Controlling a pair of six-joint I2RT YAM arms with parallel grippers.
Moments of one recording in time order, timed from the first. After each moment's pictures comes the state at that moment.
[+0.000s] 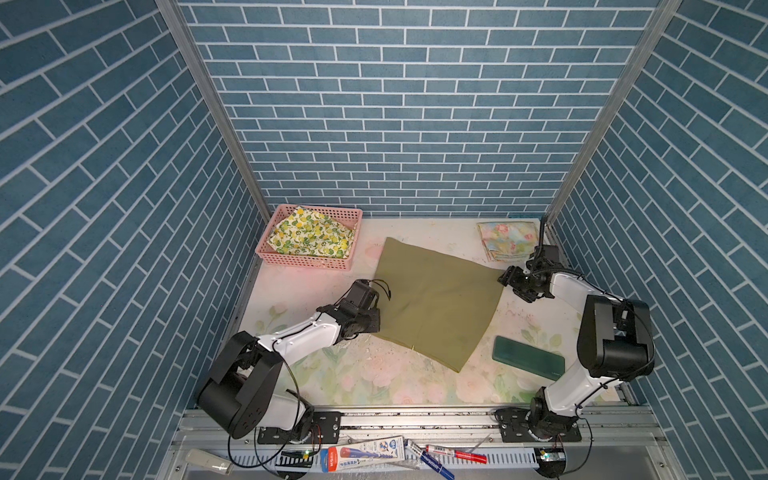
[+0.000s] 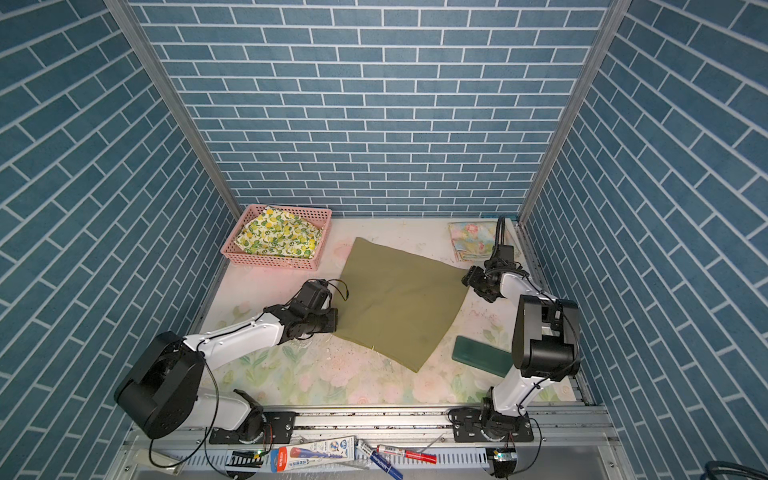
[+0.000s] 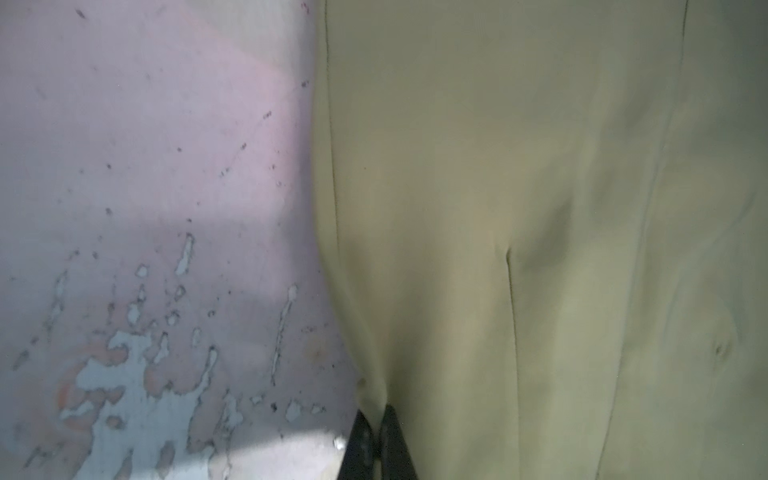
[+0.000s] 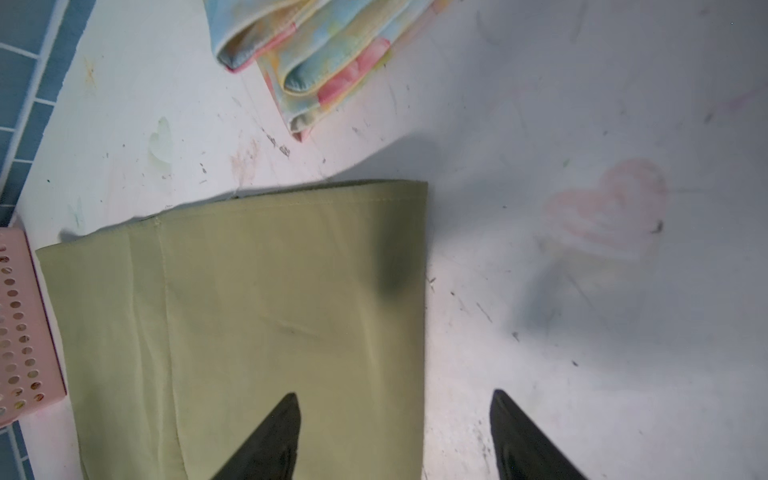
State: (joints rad) left arm -0.59 1.39 0.66 -0.29 0.00 -0.55; right arm -0.06 1.70 0.99 -0.34 -0.32 0.48
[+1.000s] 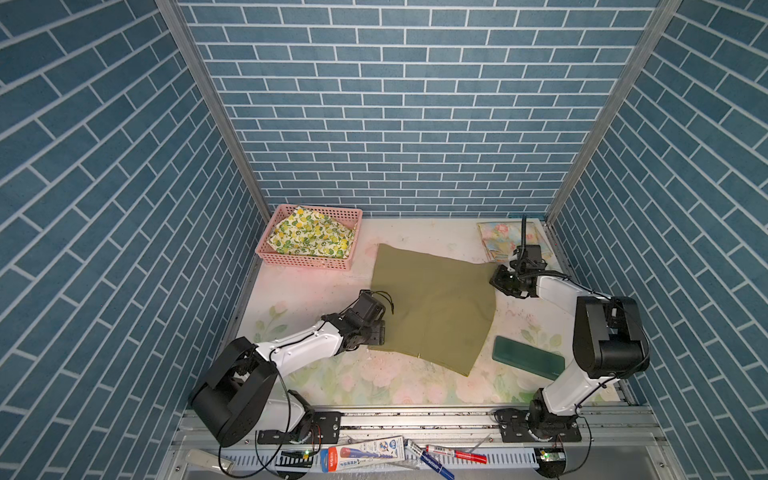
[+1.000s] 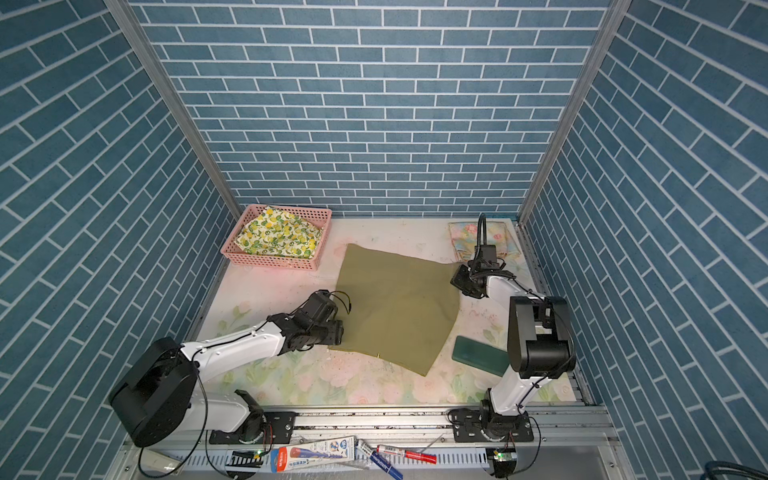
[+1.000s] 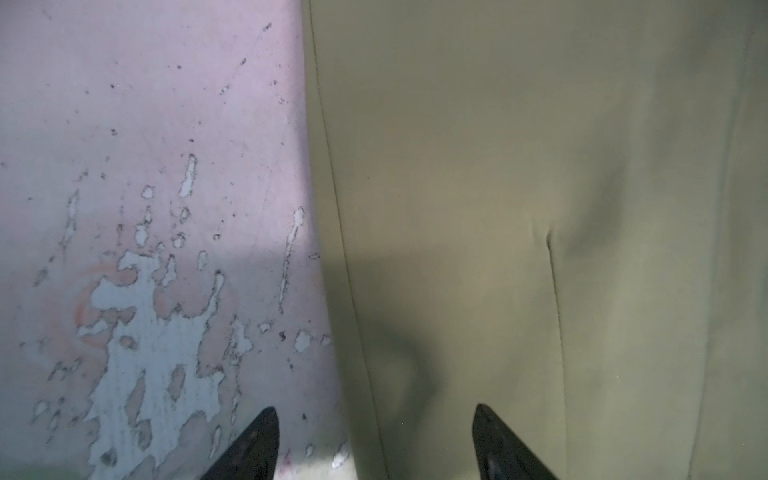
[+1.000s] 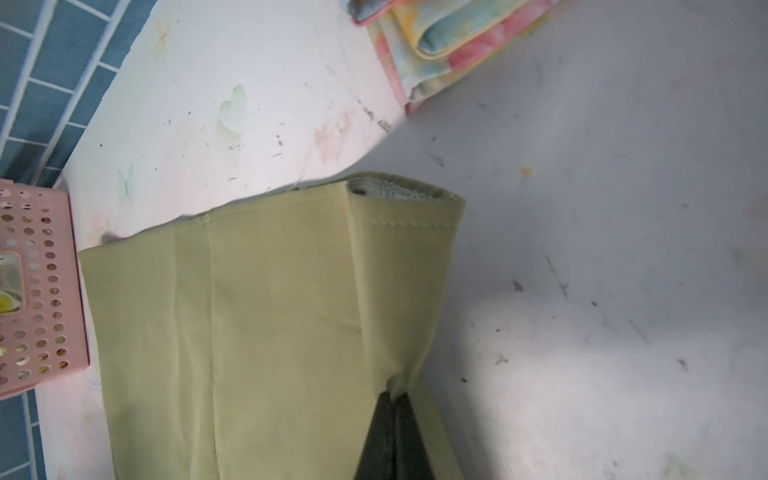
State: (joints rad) left arm -0.67 1.38 0.63 -0.34 -0.12 -0.57; right arm 0.10 1.67 0.99 -0.27 -0.26 0.52
